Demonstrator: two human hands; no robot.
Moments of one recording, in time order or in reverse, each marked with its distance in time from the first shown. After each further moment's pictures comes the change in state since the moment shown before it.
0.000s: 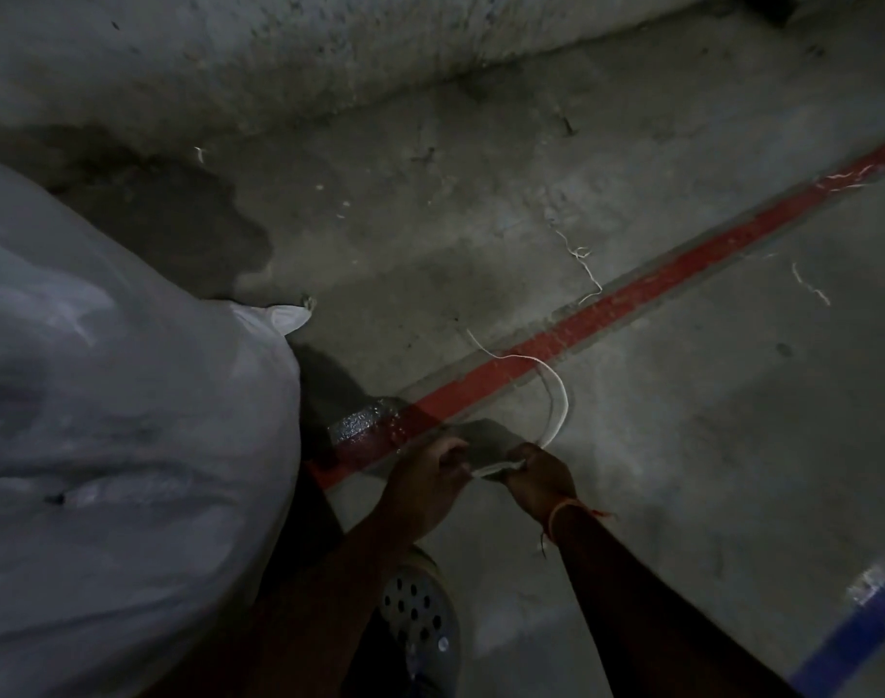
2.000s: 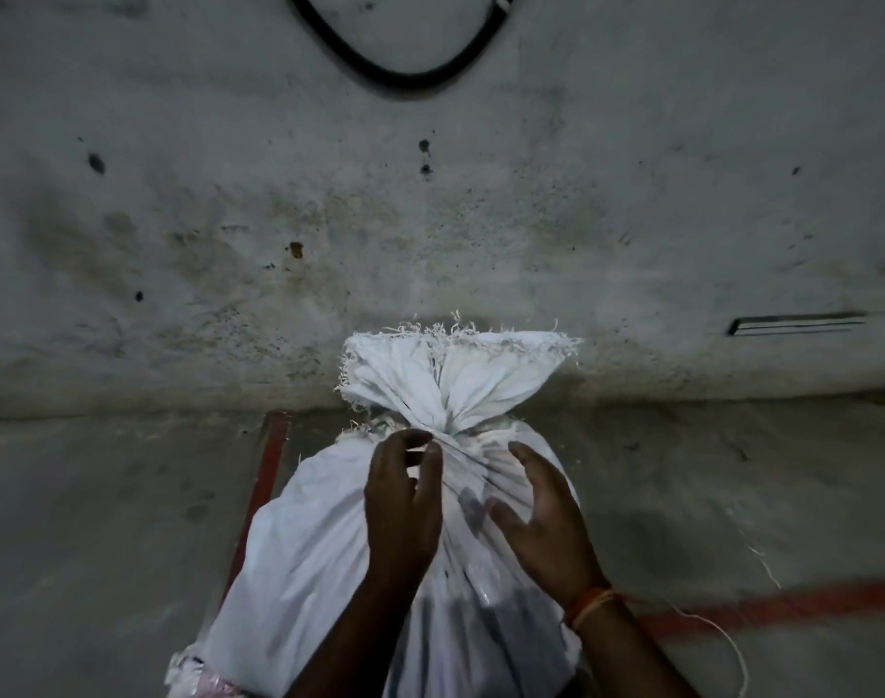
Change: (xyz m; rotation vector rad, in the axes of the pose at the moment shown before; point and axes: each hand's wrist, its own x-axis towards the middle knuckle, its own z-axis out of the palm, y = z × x) left_hand -0.406 0.150 -0.323 -0.173 1.189 0.520; right_hand -0.412 -0.354 0.018 0.163 0.104 -1.097
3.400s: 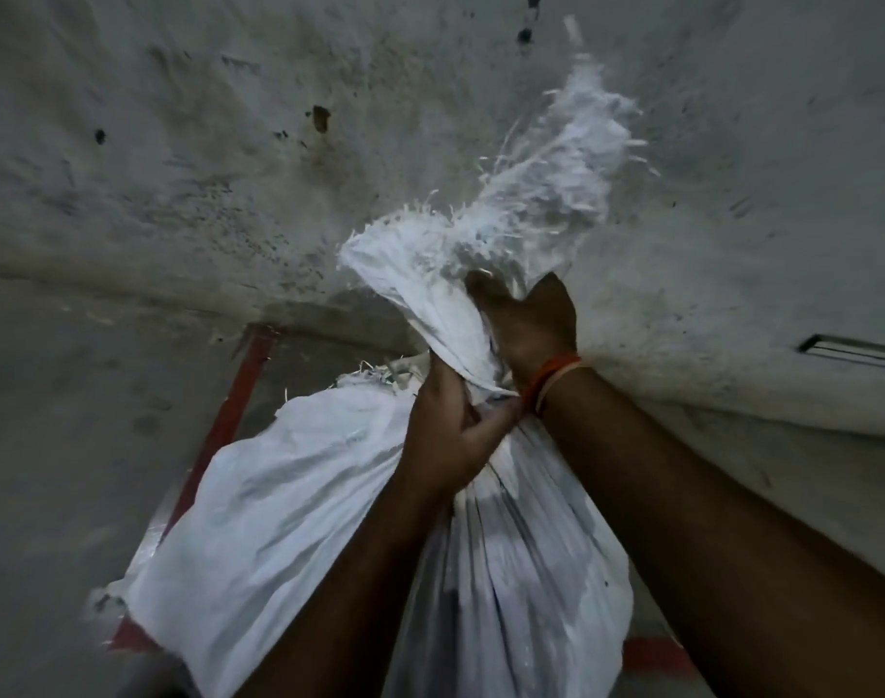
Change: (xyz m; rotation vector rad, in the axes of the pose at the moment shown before) left_hand 0.099 -0.088 0.047 -0.277 -0.177 0.068; right_hand 0.204 -0.060 0.097 0.179 0.151 0.140
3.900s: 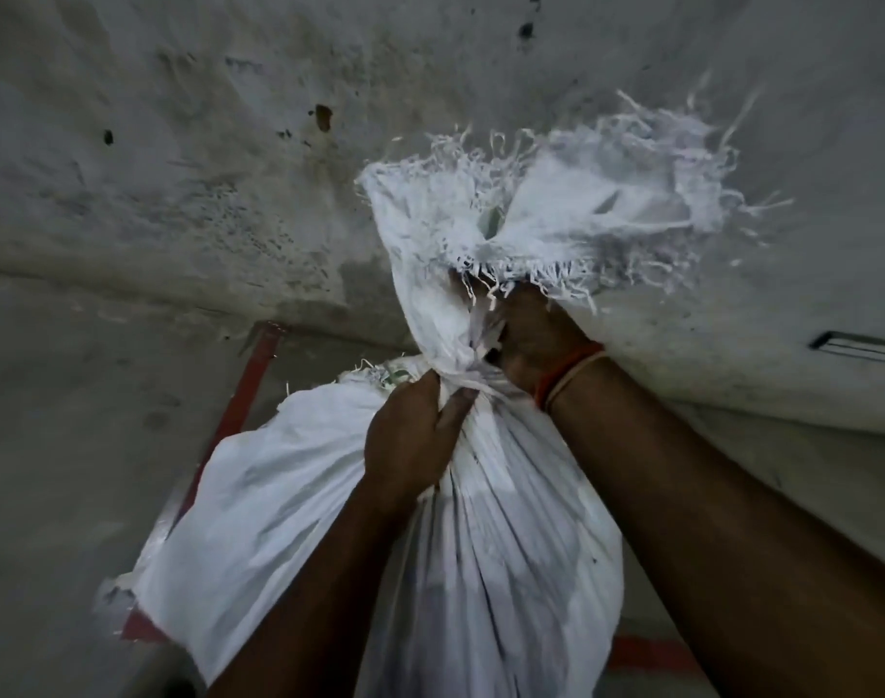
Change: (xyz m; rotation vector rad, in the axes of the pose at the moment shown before) left_hand -0.004 -0.025 -0.020 0.625 -0.015 -0.126; right_hand 0.021 0.025 -0.003 0.314 -0.409 0.326
